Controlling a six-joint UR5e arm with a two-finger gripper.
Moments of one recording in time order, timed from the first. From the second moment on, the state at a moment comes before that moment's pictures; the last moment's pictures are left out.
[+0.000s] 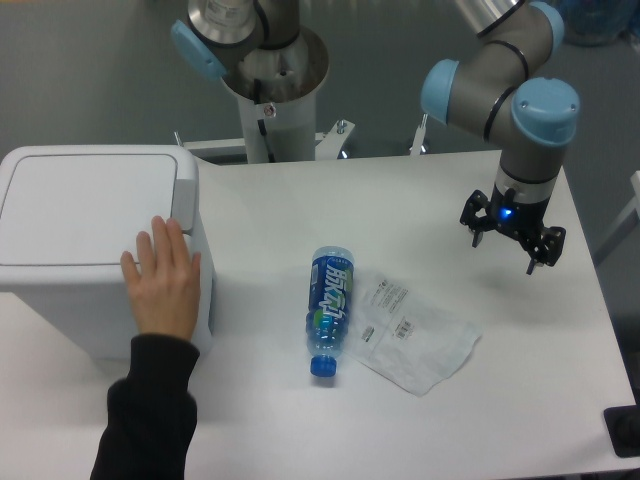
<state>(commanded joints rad) 2.86 -1.95 -1.72 -0.87 1.50 1.51</state>
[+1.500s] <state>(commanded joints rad) 2.58 -1.56 -1.88 -0.89 1.24 0.70</state>
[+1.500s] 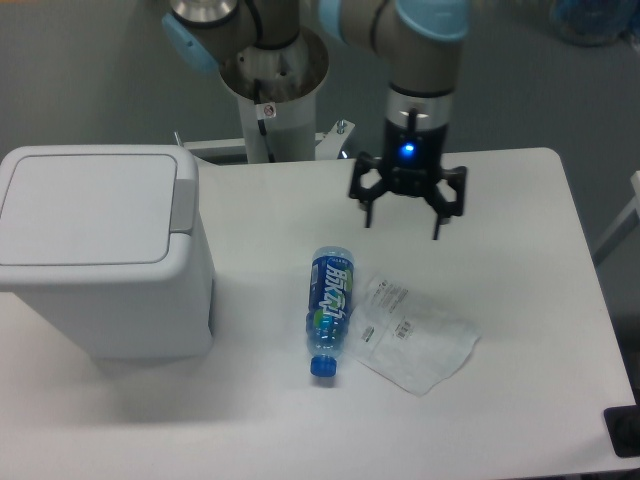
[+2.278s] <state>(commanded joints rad) 2.49 -1.44 -1.89 -0.88 1.04 0.35</state>
